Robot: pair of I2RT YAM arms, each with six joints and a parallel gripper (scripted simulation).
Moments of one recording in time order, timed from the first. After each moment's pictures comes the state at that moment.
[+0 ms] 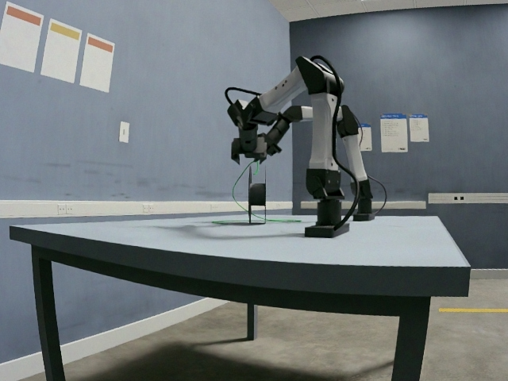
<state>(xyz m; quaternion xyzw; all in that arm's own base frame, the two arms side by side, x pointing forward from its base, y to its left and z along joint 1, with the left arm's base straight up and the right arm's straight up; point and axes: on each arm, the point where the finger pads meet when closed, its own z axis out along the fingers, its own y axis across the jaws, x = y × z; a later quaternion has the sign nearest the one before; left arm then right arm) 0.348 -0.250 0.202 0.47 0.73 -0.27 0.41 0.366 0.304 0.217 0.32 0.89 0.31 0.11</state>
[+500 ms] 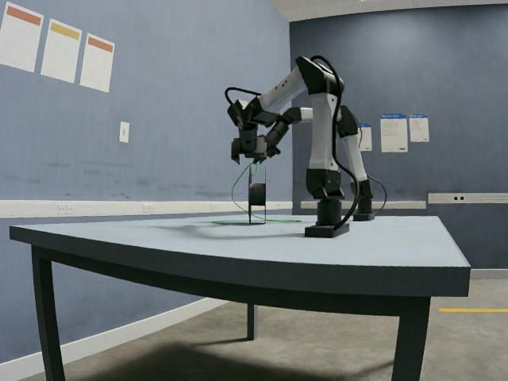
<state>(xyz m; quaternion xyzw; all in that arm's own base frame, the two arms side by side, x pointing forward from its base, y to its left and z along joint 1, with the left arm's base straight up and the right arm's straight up) 0.348 -0.250 0.202 0.47 0.73 -0.27 0.41 0.369 0.306 0.210 0.32 0.89 0.31 0.11</state>
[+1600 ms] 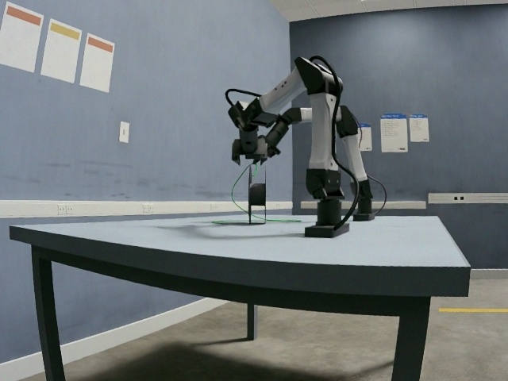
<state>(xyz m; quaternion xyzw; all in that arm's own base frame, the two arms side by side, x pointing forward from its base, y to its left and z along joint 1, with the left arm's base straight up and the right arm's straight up) 0.349 -0.256 0.198 0.47 0.73 -0.27 0.41 0.369 0.307 0.209 0.32 0.89 0.31 0.11</state>
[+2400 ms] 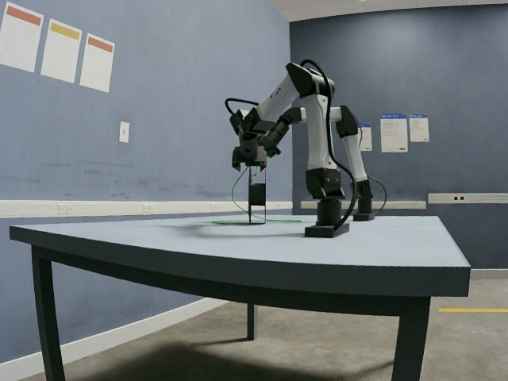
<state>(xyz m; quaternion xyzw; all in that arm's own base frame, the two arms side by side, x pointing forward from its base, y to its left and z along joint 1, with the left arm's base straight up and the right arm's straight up) 0.365 -0.289 0.178 0.47 0.73 -0.27 0.41 0.368 0.306 0.209 0.32 0.89 0.31 0.11</state>
